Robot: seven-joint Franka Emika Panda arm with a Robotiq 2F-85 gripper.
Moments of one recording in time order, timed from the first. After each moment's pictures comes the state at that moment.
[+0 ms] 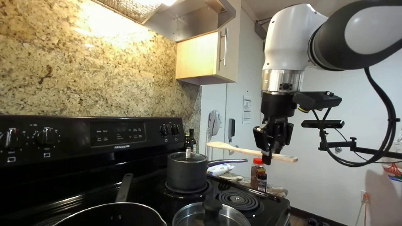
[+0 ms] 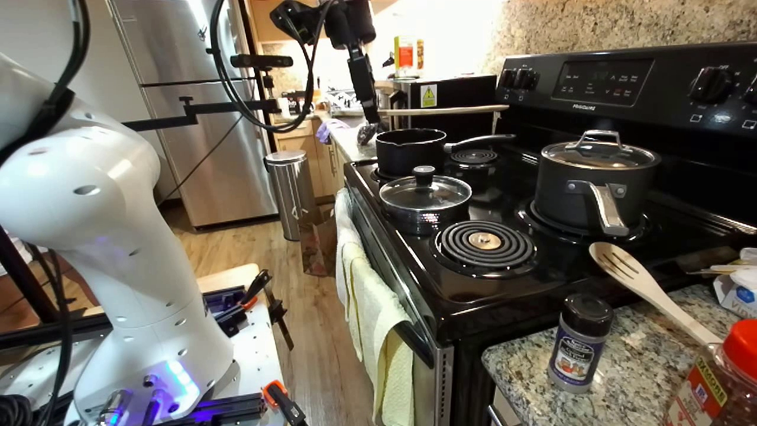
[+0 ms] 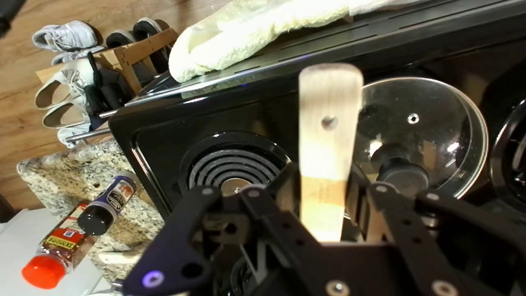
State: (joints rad) arm 0.00 -0.63 0.16 -2.47 -0.12 1.93 0.67
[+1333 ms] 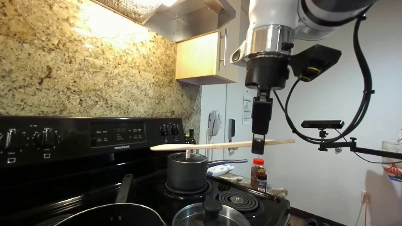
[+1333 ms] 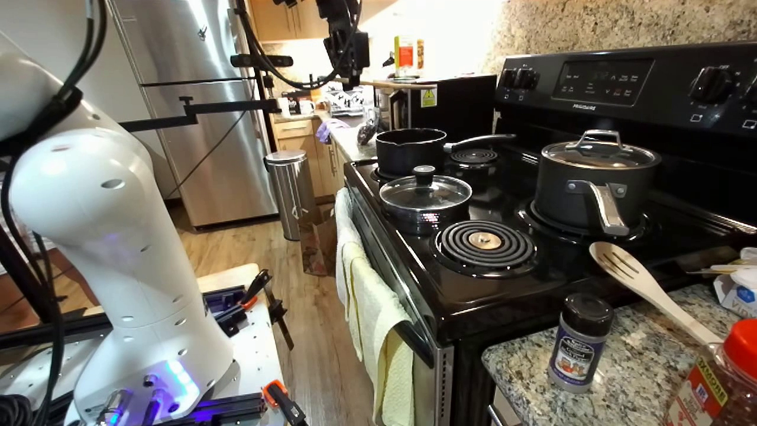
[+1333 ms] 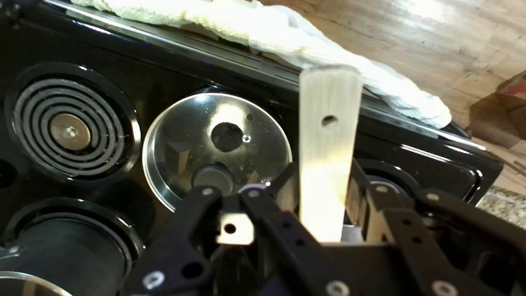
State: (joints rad) arm 0.16 -0.49 0.17 -2.23 0.06 1.81 0.18
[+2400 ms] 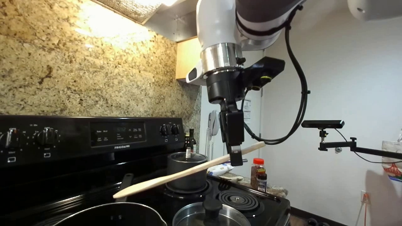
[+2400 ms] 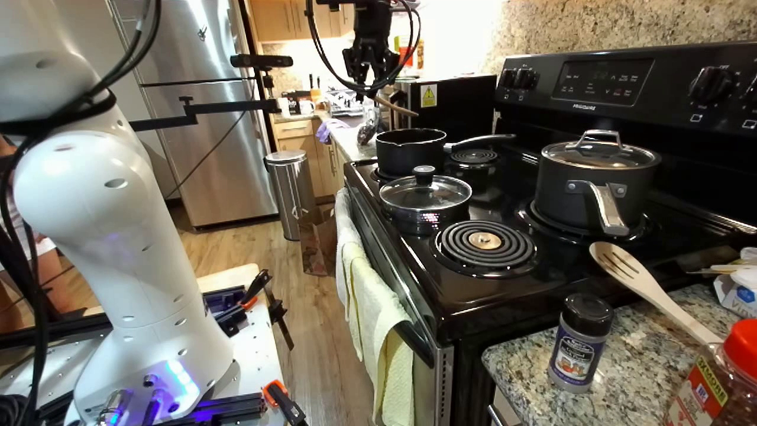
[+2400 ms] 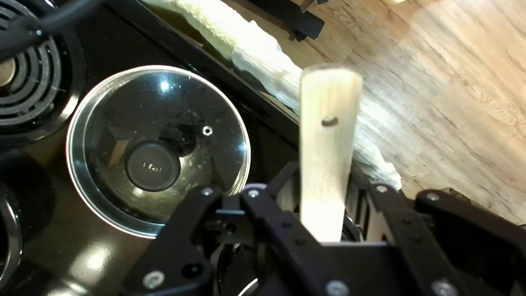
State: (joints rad) arm 0.18 -0.15 0.14 -1.94 0.10 1.62 -0.15
